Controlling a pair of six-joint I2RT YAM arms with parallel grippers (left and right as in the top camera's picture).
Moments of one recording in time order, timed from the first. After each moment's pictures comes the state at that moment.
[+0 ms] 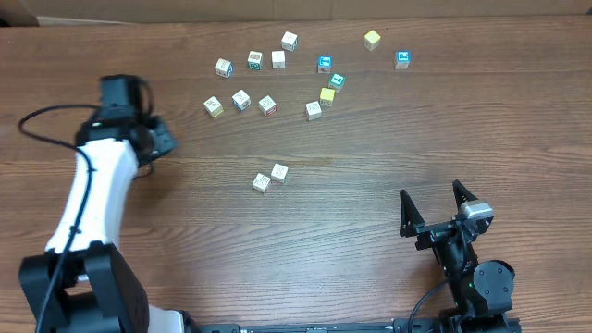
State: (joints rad) left arm 0.17 1.65 1.22 -0.74 -0.08 -0.39; right arm 0.13 0.01 0.02 -0.03 -0.08 0.13
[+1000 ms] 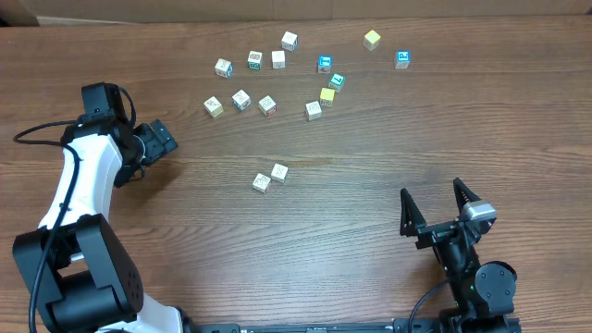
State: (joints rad) left arm 0.25 1.74 1.22 -0.74 0.03 -0.40; right arm 0.13 0.01 0.02 0.01 -0.11 0.17
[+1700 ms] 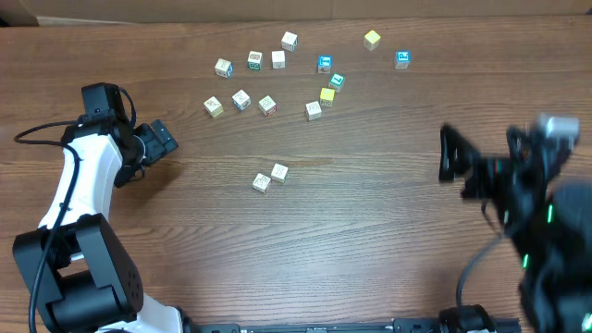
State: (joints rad) left arm 0.25 1.74 1.22 -0.74 0.03 -0.40; right arm 0.13 0.81 1.19 -0.68 -0.01 0.25
